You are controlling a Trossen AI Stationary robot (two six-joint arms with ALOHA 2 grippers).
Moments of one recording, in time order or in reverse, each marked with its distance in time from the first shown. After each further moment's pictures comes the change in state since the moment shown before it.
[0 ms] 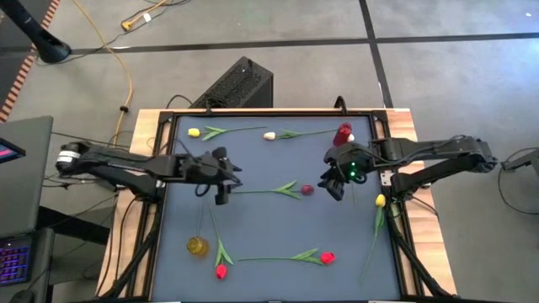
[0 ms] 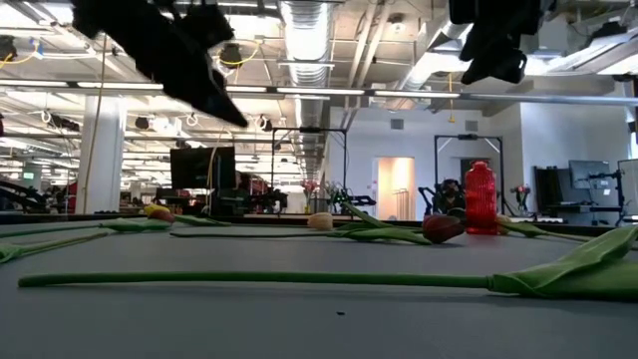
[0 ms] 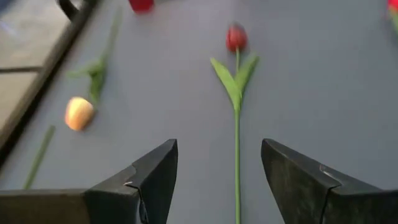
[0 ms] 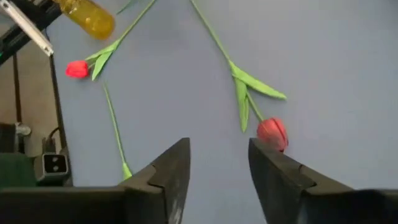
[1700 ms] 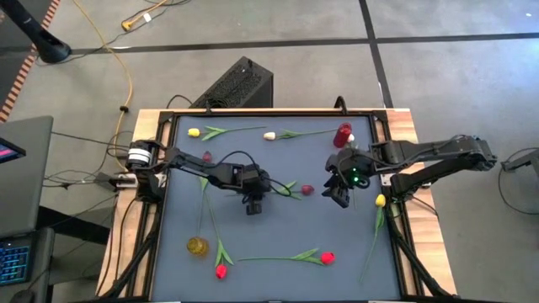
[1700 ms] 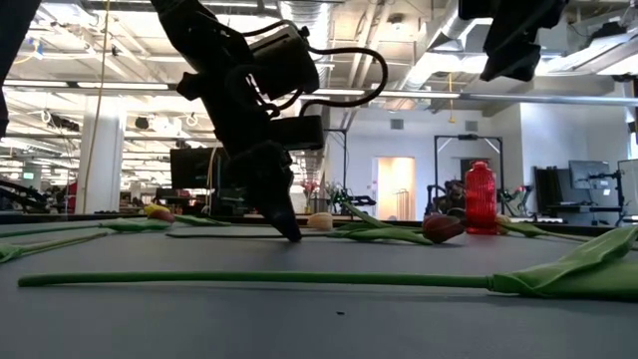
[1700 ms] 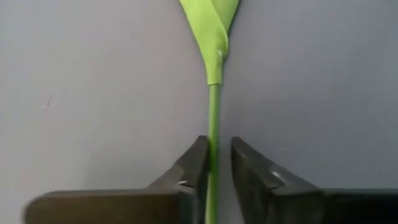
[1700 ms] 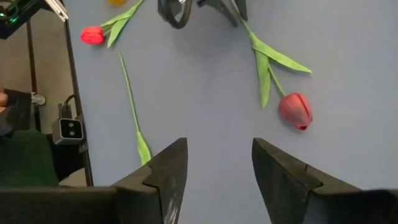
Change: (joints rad) left arm 0.016 0.712 0.350 -0.074 0.119 -0.112; right arm 0.060 -0.002 0.000 -0.042 -0.056 0.000
